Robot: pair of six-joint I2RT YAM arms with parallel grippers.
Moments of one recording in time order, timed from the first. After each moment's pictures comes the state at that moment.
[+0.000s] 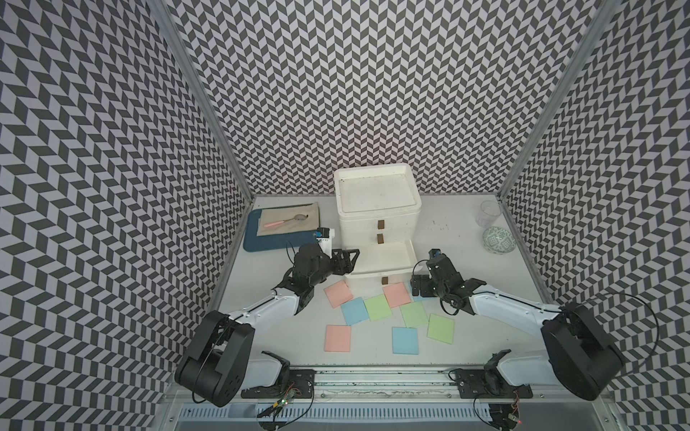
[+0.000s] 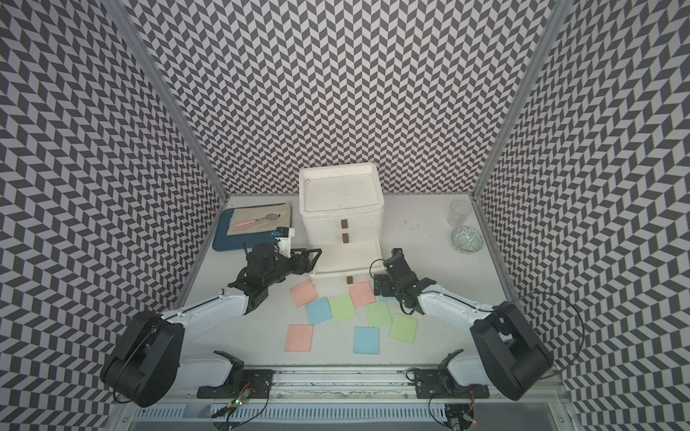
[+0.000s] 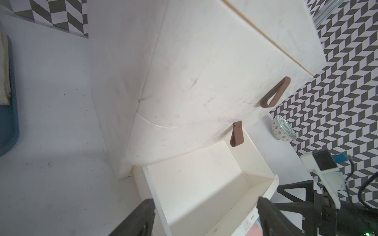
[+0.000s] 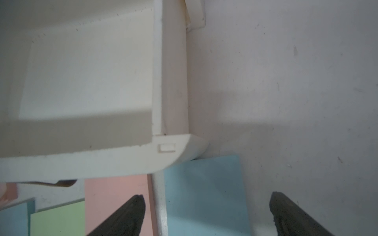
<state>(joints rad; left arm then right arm) -0.41 1.33 0.56 0.43 0.29 -0.47 0.56 1.39 0.62 -0.19 0.14 0.46</state>
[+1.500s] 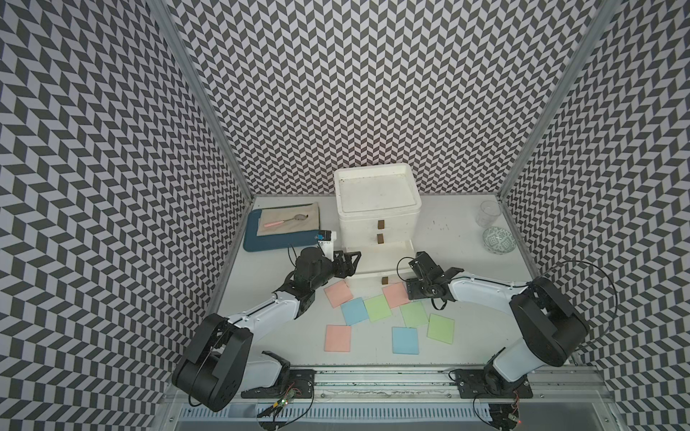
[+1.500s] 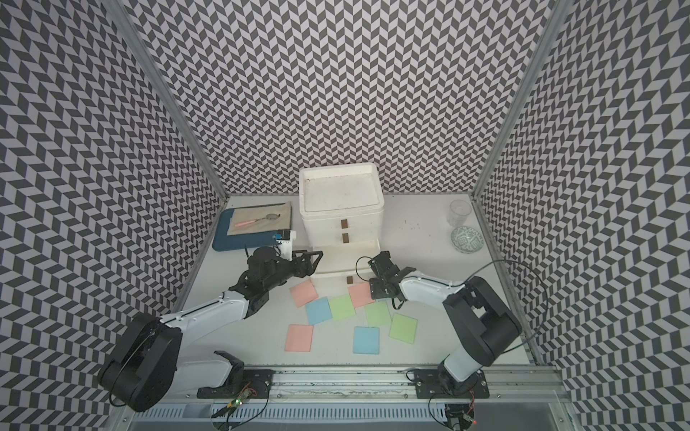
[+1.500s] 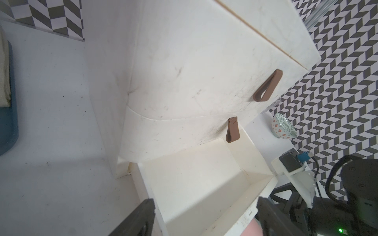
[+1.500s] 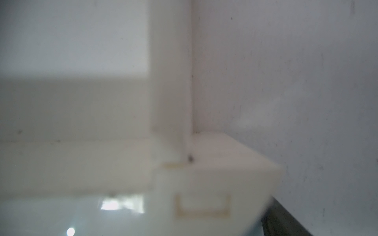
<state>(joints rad) -0.44 1.30 0.53 0.45 0.26 -0.46 0.62 1.60 0.79 -0.36 0.21 0.45</state>
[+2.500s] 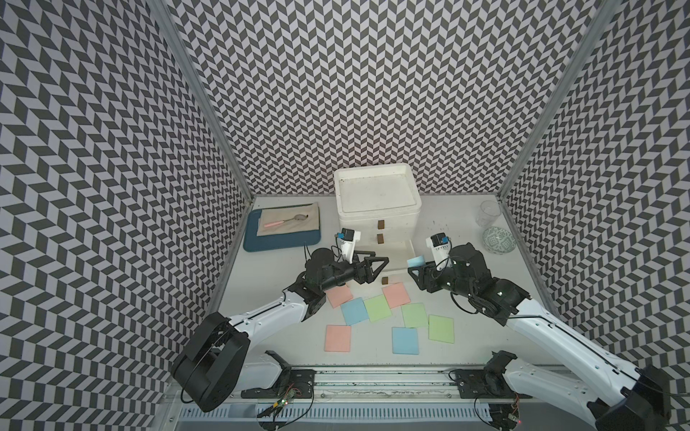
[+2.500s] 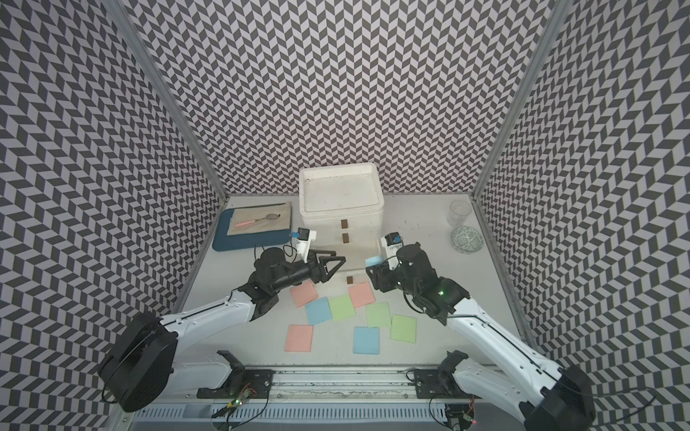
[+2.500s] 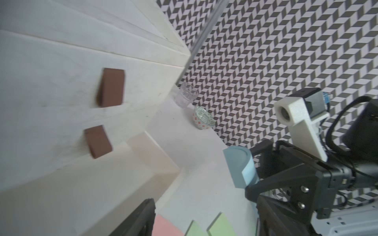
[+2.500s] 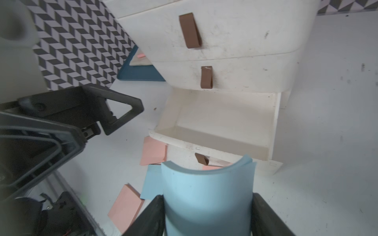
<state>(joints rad) -0.64 1.31 0.60 0.63 0.51 -0.63 0.63 0.99 0.79 -0.38 -0.13 0.34</state>
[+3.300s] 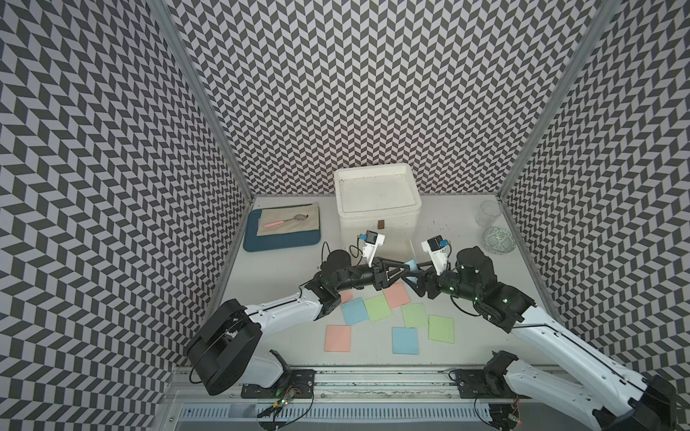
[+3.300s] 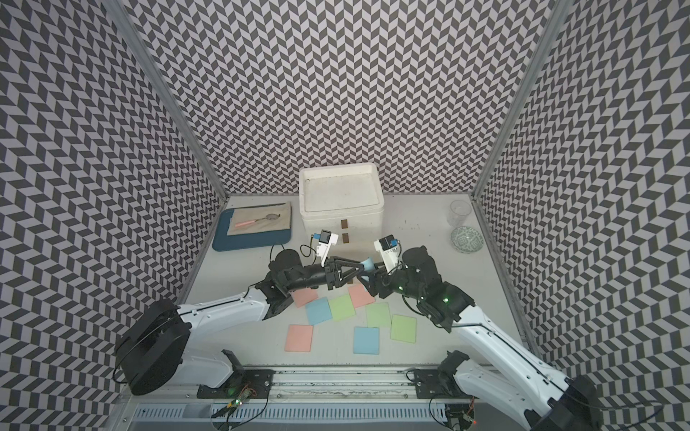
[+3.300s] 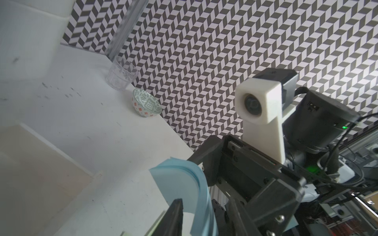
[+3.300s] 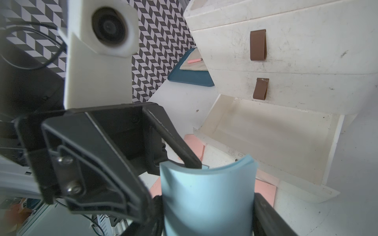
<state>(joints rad) -0.77 1.40 0.68 0.75 0.60 -0.78 0.63 0.93 0.74 -0.27 -0.31 0.31</state>
